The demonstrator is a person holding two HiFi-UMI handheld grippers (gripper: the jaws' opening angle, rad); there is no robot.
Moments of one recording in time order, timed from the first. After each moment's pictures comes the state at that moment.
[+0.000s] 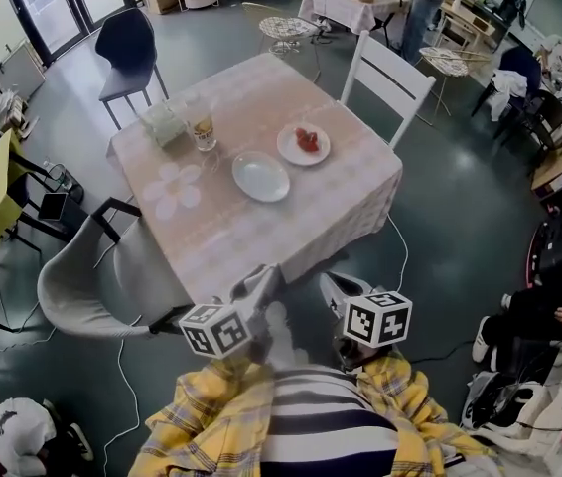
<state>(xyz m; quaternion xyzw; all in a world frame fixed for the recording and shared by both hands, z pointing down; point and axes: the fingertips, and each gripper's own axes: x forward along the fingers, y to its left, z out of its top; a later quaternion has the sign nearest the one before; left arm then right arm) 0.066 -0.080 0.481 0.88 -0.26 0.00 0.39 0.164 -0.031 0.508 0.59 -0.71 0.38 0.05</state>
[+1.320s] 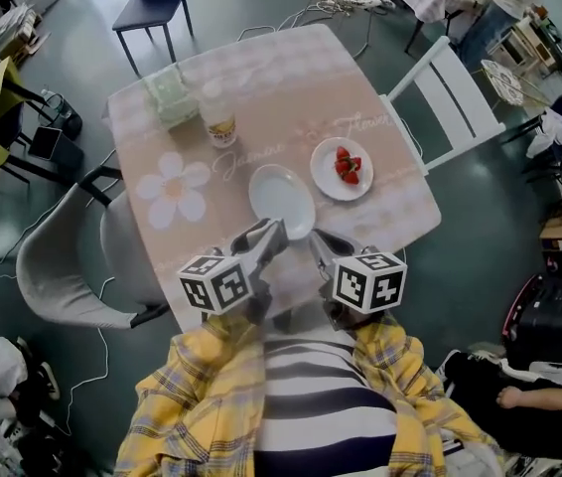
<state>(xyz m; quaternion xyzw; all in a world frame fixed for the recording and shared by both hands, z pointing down) 0.104 -0.279 0.500 0.84 -0.33 -0.01 0.43 0.173 -0.252 0.512 0.50 -0.76 0.39 0.13</state>
